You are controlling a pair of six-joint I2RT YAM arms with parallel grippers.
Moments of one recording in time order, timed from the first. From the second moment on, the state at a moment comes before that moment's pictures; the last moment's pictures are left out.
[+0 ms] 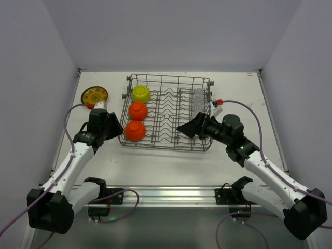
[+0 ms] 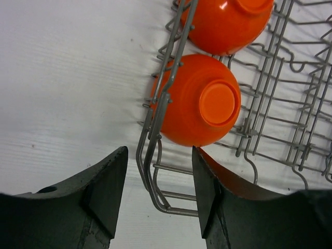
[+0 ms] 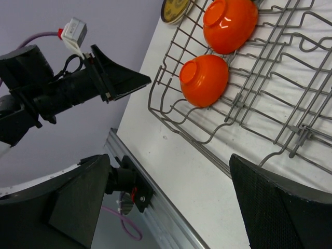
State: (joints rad) left arm -0.16 0.97 0.69 -0.47 -0.05 -0.54; right arm 0.53 0.91 0.60 0.09 -0.38 0.84
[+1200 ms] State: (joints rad) left arm -0.22 1.07 0.69 -0.56 -0.04 -0.55; right arm 0.68 1.52 0.97 0.12 -0.31 0.89
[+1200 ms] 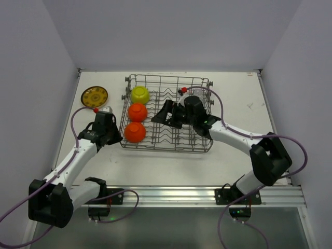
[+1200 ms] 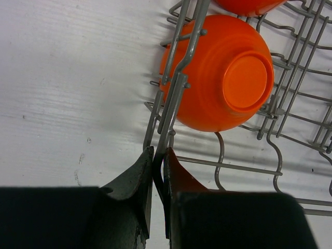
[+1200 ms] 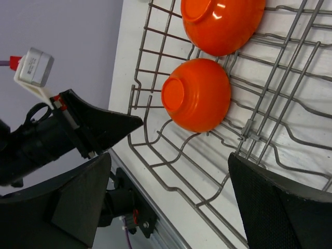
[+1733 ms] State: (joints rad) left arm -0.22 1.06 0.67 -0.57 -0.04 -0.58; right arm 0.74 1.84 1.11 0.17 -0.25 1.05
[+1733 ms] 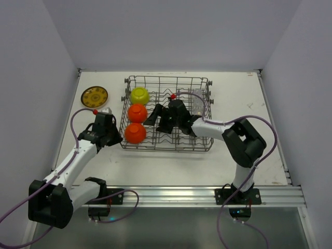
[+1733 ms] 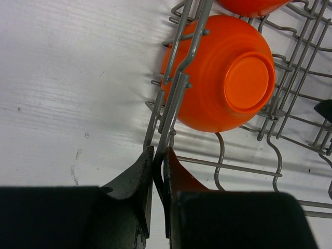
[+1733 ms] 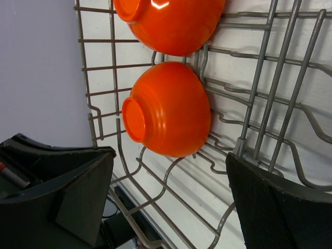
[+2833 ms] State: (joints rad) left arm -0.22 1.03 0.63 -0.53 -0.02 -0.59; right arm 0.79 2.06 1.23 0.22 -0.26 1.18
